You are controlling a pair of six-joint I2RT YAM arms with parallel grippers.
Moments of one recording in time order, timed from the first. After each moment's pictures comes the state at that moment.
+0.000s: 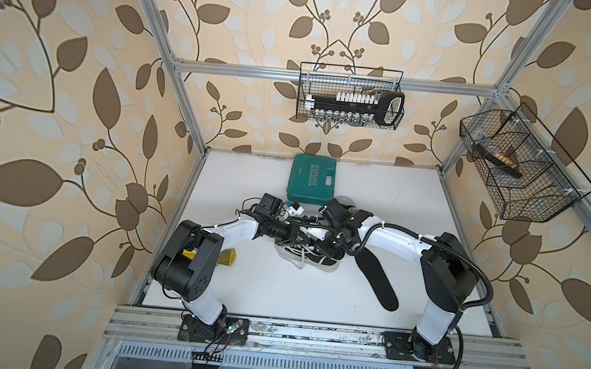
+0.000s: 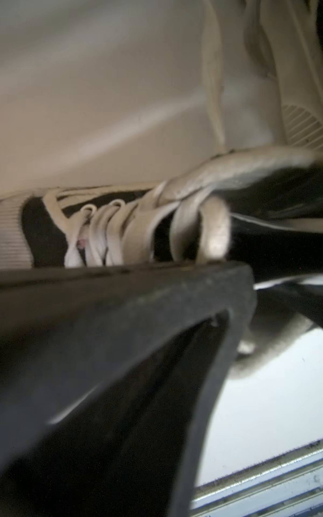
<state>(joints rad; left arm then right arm) -0.37 1.61 0.85 -0.20 0.92 -0.48 0.74 1.80 1.24 -0.61 -0.21 -0.28</state>
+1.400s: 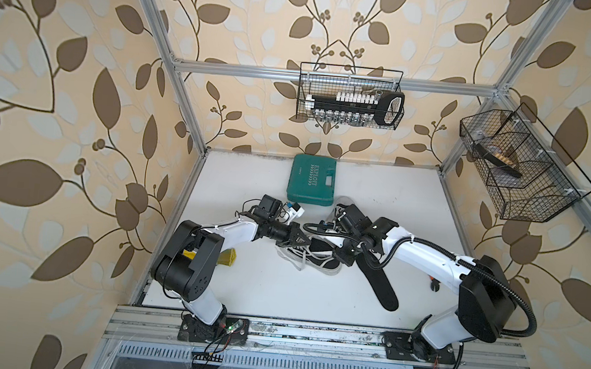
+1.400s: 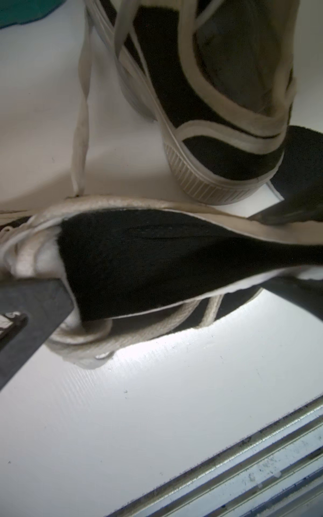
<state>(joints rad) -0.36 1.61 0.82 -0.16 0.96 -0.49 0.72 1.57 1.10 -0.74 -0.10 -0.29</state>
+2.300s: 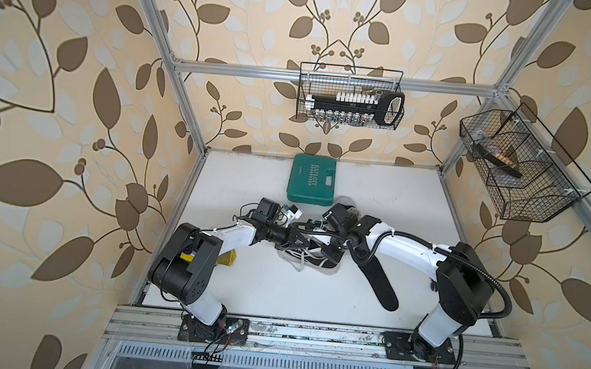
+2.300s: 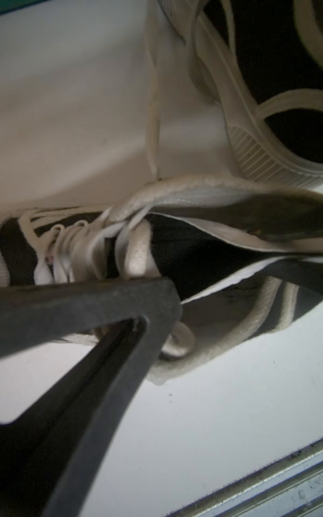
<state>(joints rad) -0.36 1.58 0.76 -0.09 0.96 -0.57 0.76 1.71 1.18 -0.64 -0.11 -0.28</state>
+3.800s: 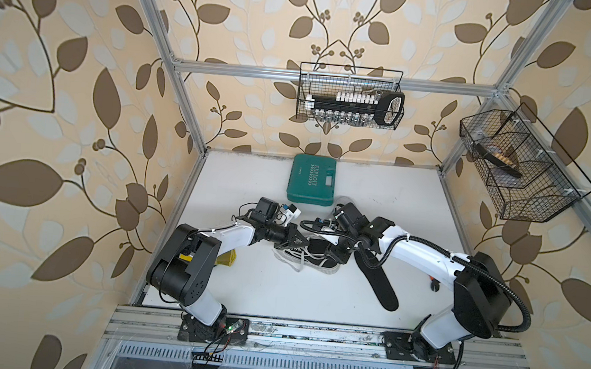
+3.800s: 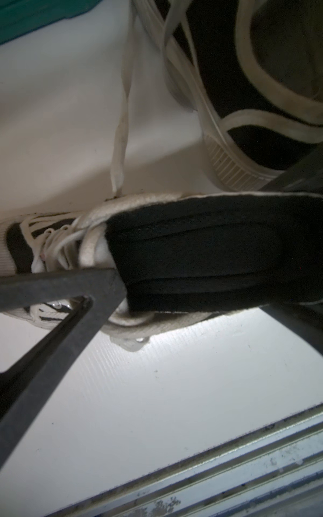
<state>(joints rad) -0.35 1.58 0.76 -0.09 0.95 -0.58 0.72 1.61 1.12 -0.65 -0.18 -0.29</state>
